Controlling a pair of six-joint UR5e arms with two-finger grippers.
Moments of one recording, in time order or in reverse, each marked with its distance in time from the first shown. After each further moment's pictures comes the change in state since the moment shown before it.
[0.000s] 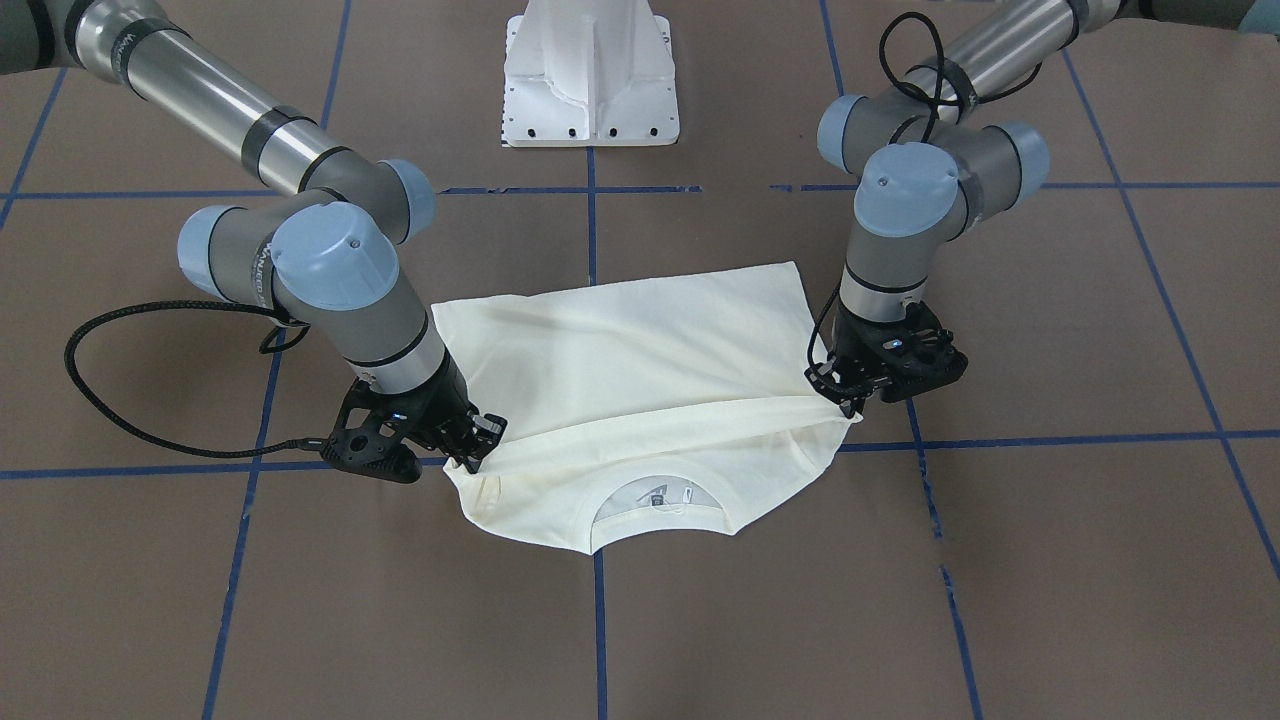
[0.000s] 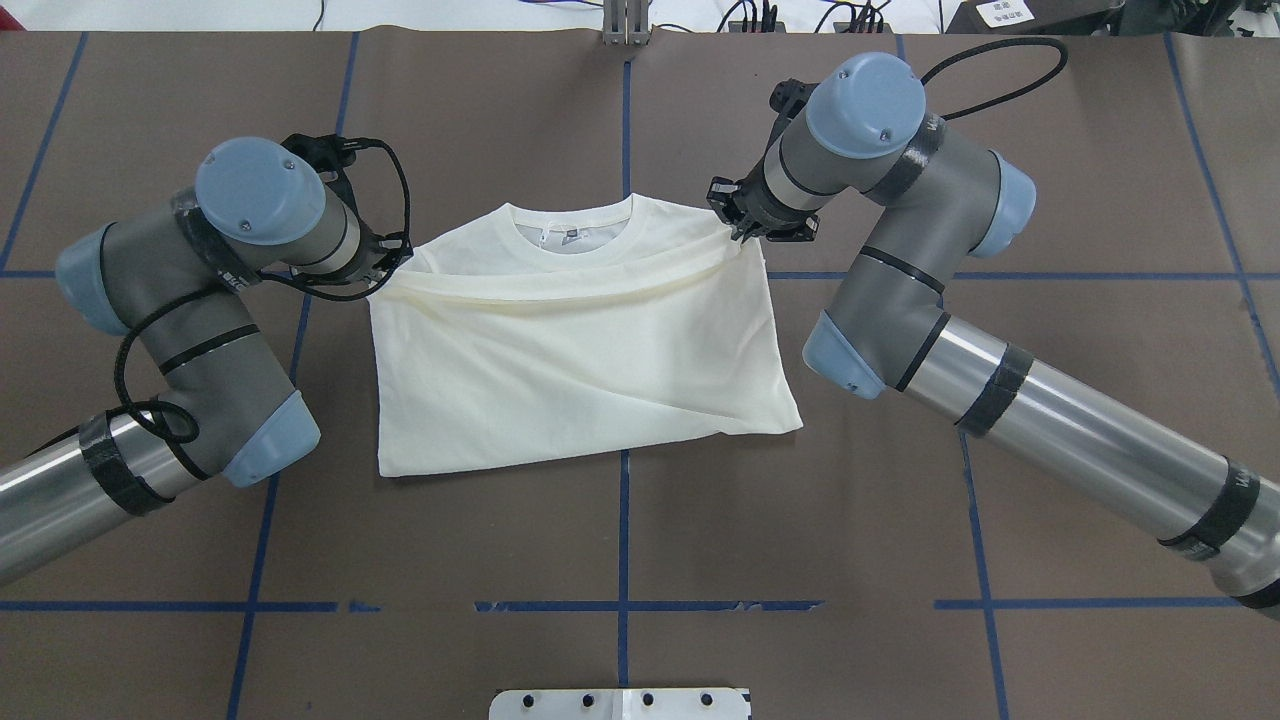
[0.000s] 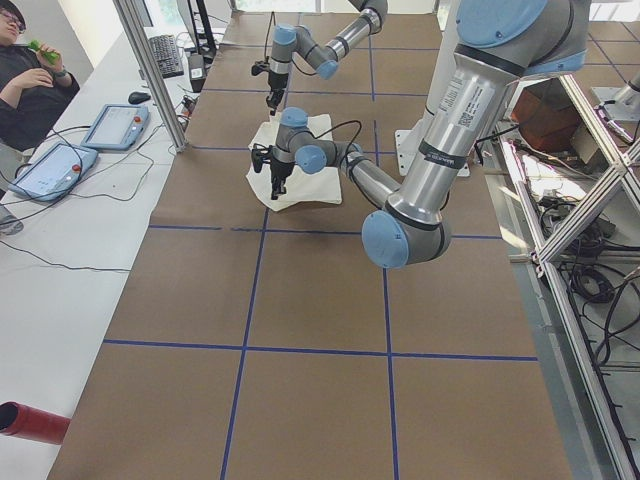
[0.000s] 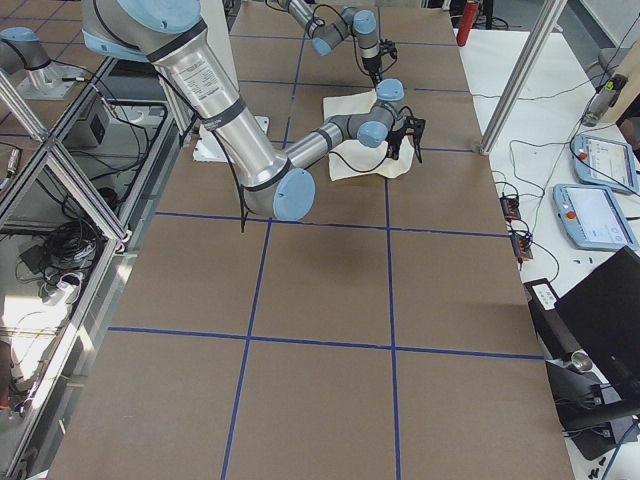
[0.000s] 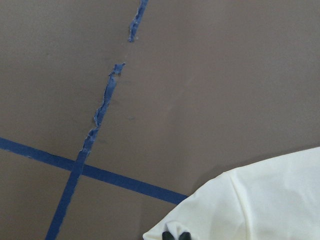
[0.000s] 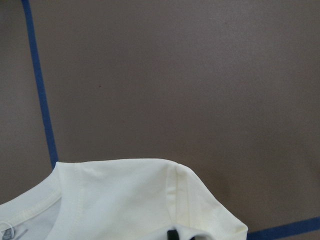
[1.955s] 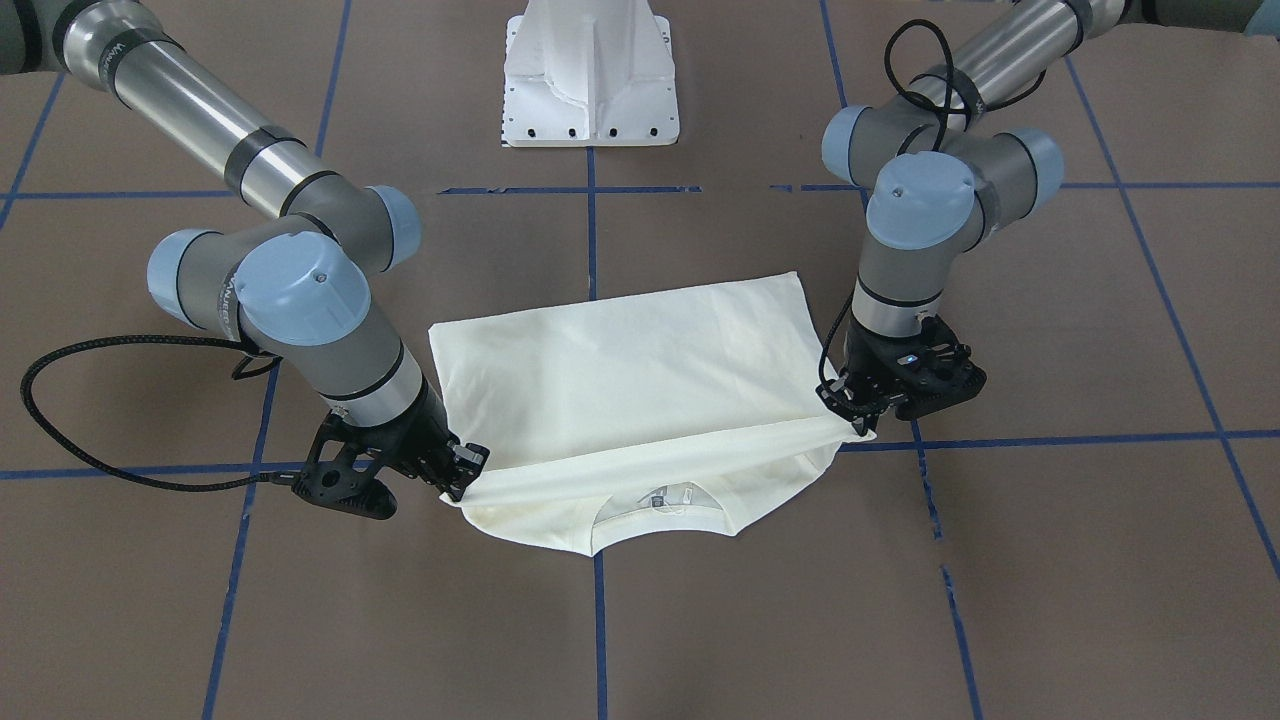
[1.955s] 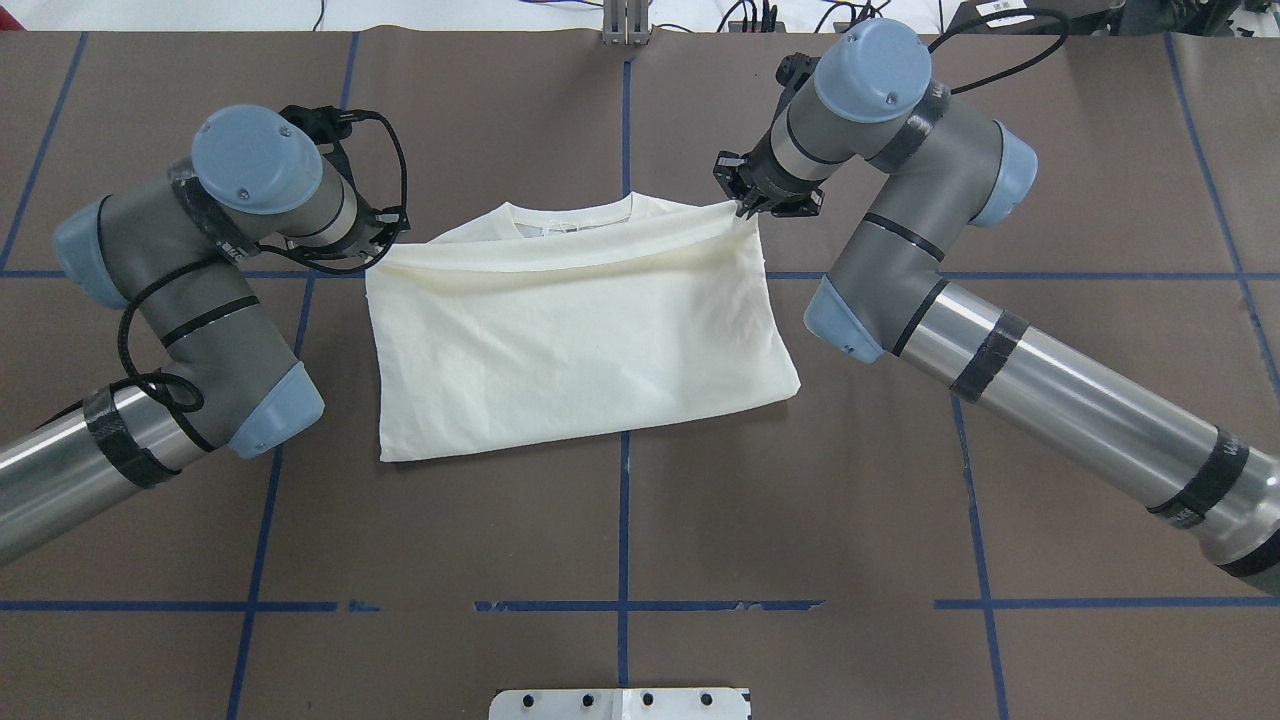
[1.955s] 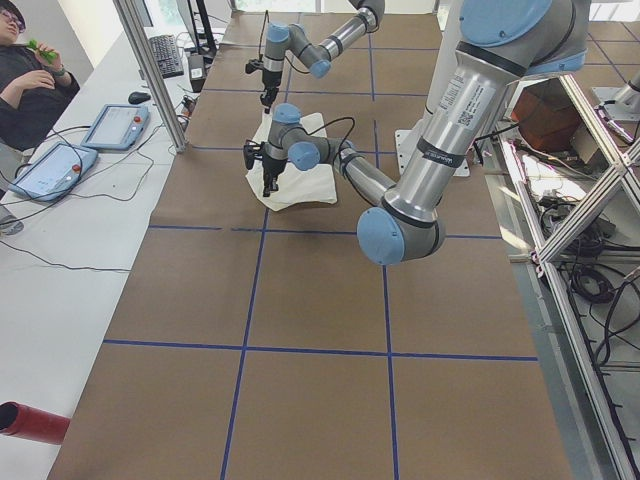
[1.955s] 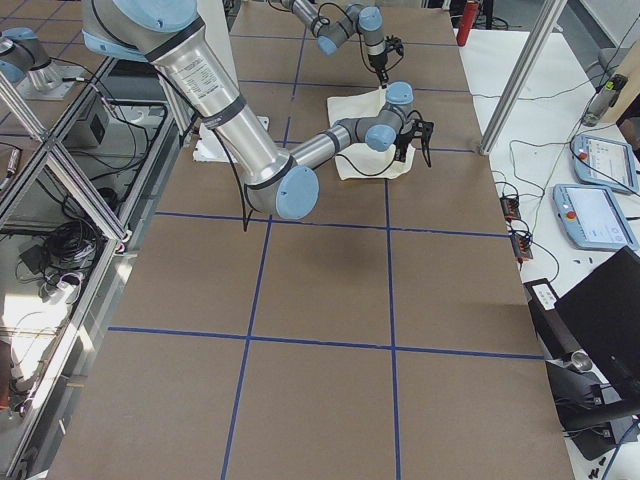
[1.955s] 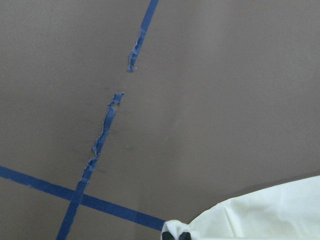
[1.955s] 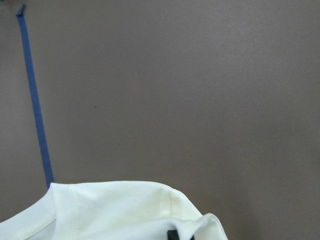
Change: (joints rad) left arm -0.033 -0.033 0.029 0.003 -0.001 0.021; right arm 0.030 0.008 -0.051 0.042 0.037 -0.019
